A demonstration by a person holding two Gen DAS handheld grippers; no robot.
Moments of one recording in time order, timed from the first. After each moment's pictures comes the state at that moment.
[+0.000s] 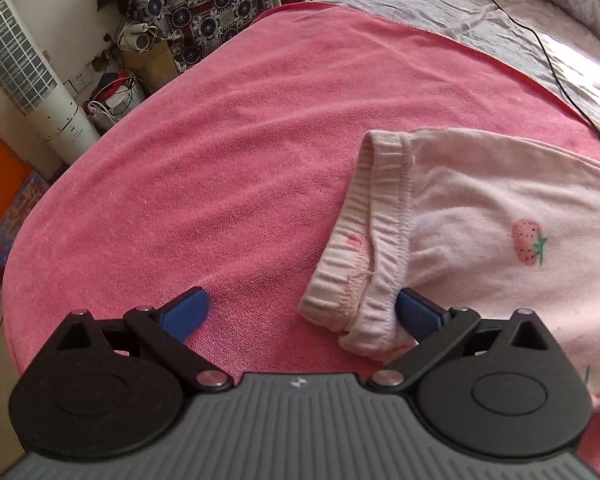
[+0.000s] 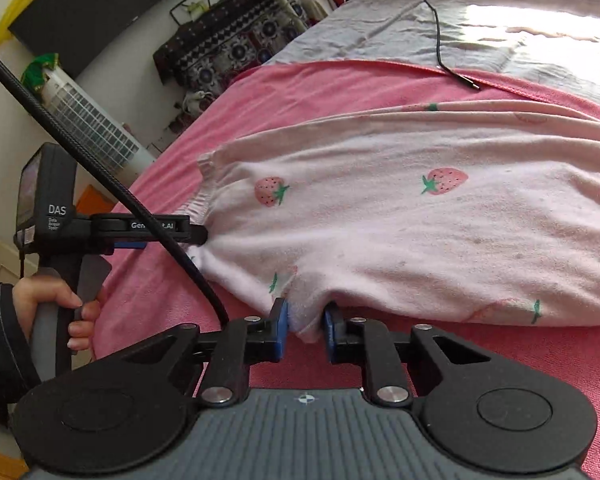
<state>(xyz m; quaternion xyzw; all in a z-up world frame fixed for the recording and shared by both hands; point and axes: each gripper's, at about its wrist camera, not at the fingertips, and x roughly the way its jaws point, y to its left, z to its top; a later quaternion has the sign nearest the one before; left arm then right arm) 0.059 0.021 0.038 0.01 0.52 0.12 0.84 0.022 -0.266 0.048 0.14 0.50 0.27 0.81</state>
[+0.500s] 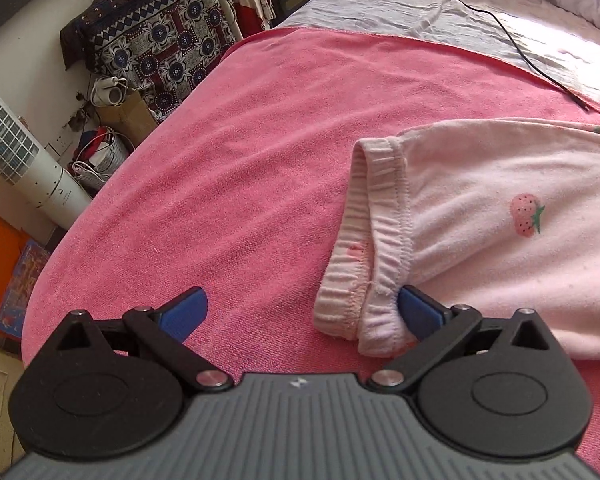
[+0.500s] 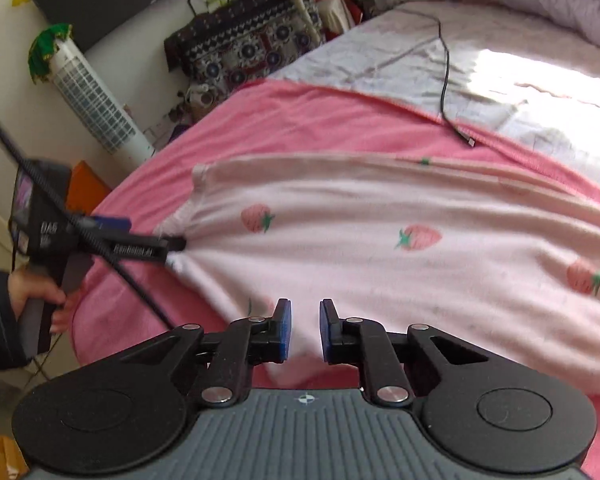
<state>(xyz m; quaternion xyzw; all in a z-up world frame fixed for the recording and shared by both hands) 0.054 0.026 0.037 0.07 0.50 0.07 0.86 0.031 -0.267 0.073 0.06 0.46 0.27 0.84</state>
